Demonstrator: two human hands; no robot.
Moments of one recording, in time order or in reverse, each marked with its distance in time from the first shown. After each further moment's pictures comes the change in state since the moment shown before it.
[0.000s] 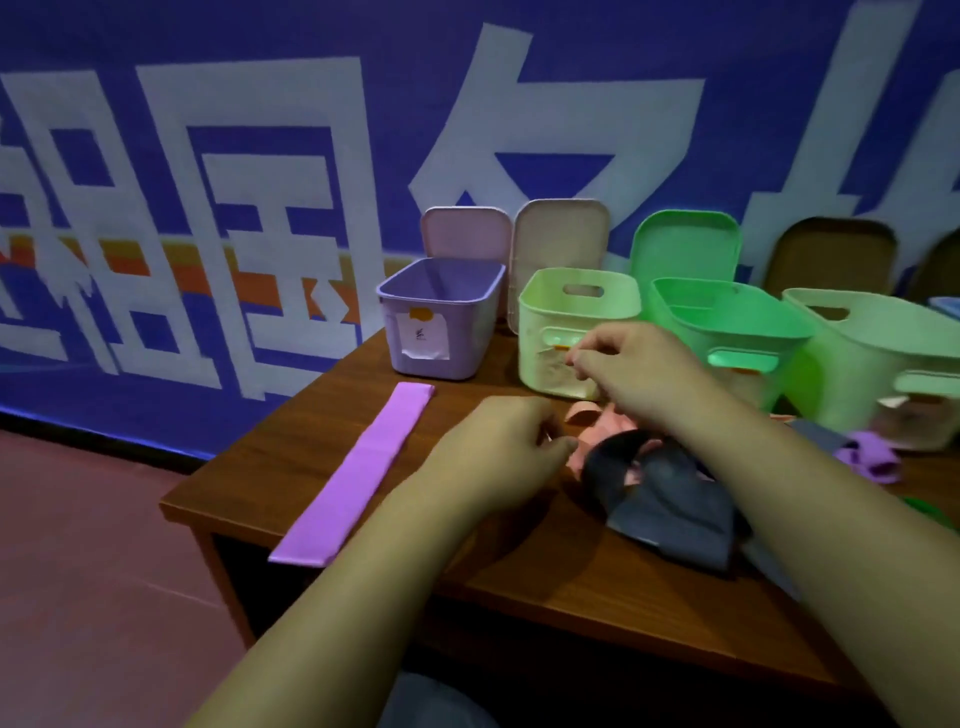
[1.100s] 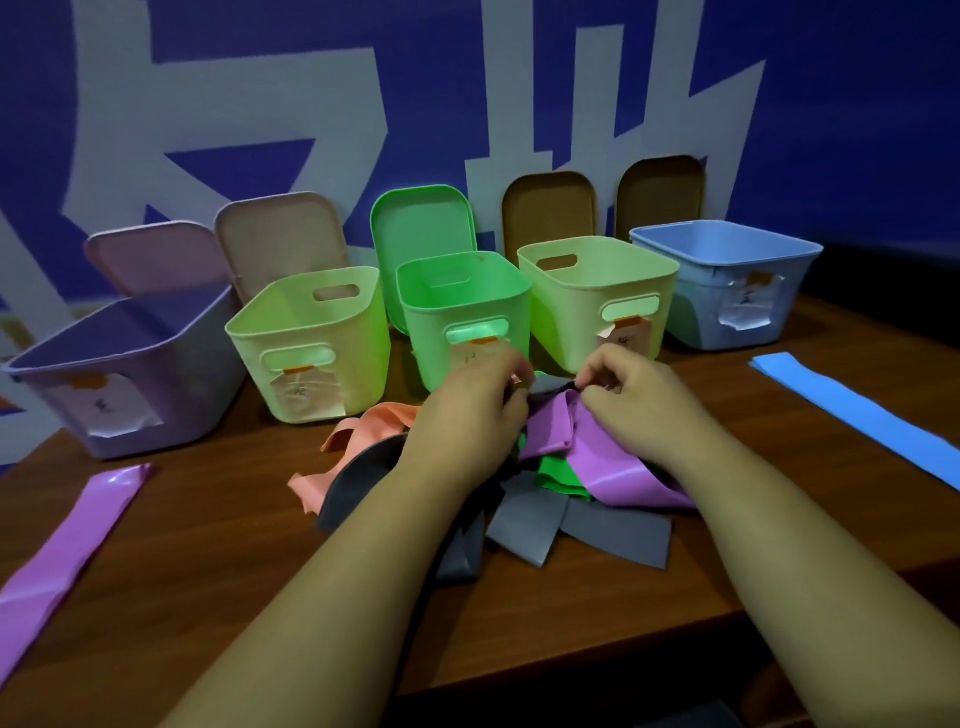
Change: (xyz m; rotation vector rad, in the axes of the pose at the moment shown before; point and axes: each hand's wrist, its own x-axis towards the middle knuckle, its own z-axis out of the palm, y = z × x) left_hand 0.113 0.159 0.154 -0.158 0.077 0.420; right_hand -0.100 0.215 -0.140 0.020 0.348 0.272
